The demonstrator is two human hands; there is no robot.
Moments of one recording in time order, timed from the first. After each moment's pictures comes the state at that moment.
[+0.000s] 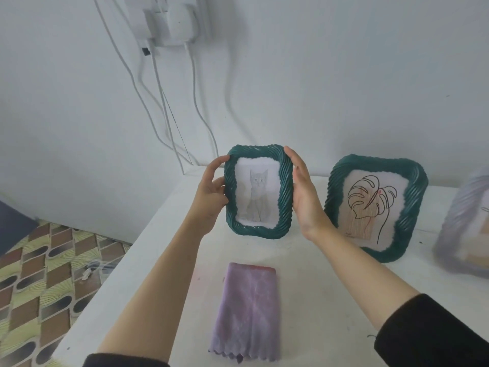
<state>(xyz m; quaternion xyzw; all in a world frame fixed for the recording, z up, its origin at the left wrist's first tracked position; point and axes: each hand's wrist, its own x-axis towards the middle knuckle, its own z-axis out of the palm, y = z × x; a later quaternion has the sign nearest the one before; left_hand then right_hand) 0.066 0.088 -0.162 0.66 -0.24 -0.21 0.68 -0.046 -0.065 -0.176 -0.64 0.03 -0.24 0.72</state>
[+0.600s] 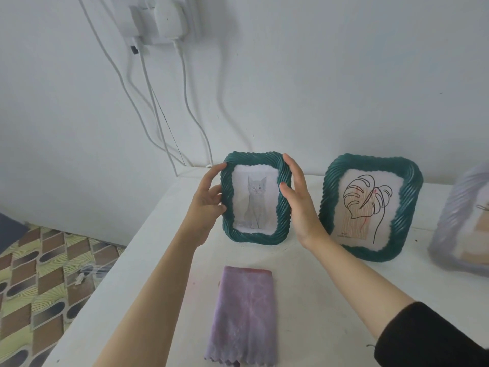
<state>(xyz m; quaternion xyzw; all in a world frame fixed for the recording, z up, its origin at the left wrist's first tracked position) 0.061 0.092 -0.175 0.66 -0.27 -0.22 0.66 -0.049 -0.065 -0.190 -0.66 0.06 -0.27 0.70</state>
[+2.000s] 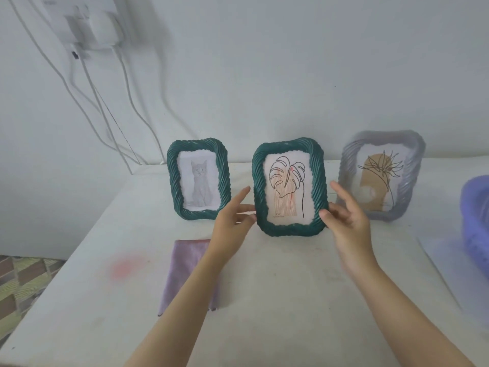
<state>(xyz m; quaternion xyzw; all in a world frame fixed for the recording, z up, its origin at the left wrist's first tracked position) -0.094 0.032 -0.203 0.75 -0.32 -0.19 0.55 -0.254 -0.108 -0.202 -0.61 0.26 -0.40 0.63</state>
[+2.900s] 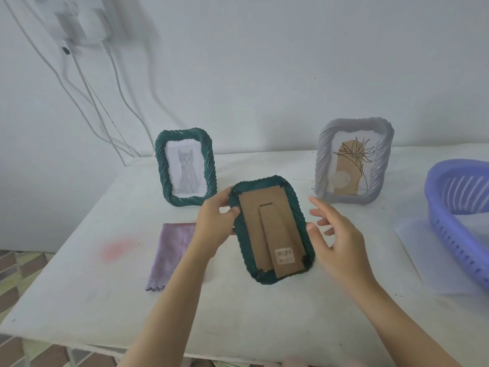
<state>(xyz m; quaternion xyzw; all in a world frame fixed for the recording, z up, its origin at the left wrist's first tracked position) -0.142 0.043 -0.170 0.76 -0.25 -0.21 0.56 -0.320 -0.081 -0.207 -0.82 0.26 -0.36 0.37</state>
